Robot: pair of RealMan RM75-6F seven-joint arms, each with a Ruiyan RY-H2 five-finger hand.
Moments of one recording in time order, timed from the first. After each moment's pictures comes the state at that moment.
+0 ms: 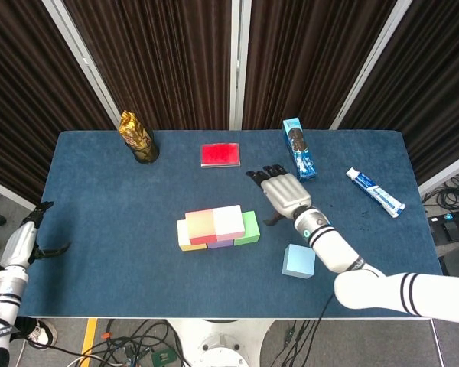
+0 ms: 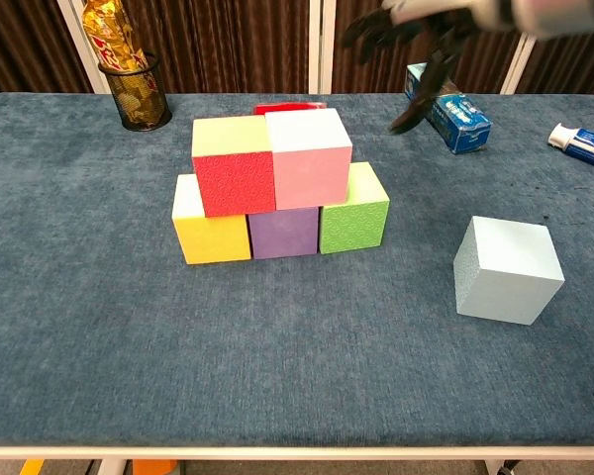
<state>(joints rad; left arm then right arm) -0.26 -1.17 -0.18 -1.59 1.10 1.05 -0.30 1.20 -1.11 0.10 -1.86 -0.49 0.81 -0.46</state>
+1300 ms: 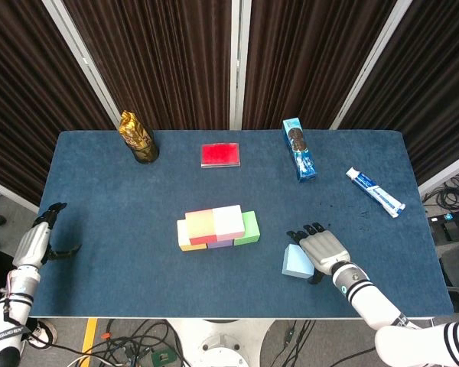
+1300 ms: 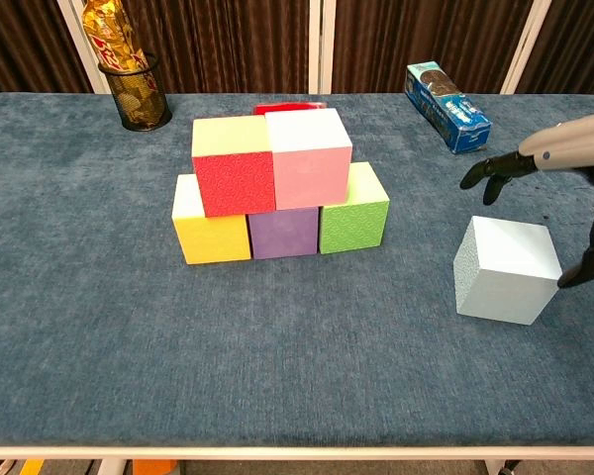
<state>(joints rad) -0.28 -1.19 -0.17 -1.65 1.07 1.07 -0.18 1.05 -1.03 -0.16 -2.16 -0.56 0.93 -0.63</state>
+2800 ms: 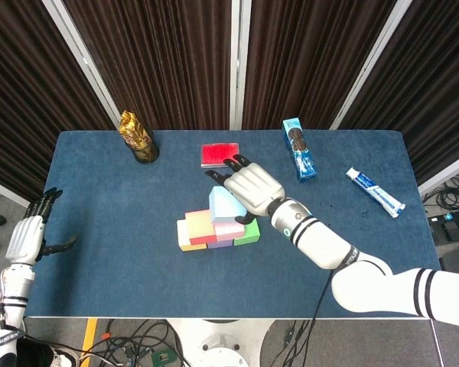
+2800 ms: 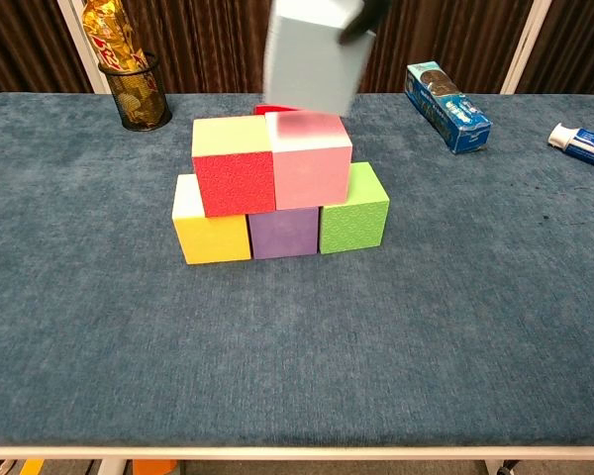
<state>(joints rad) -0.25 -1.24 -0.15 -1.52 1.33 1.26 -0.29 1.39 -0.96 0.21 -1.94 -0.48 0.61 -0.53</state>
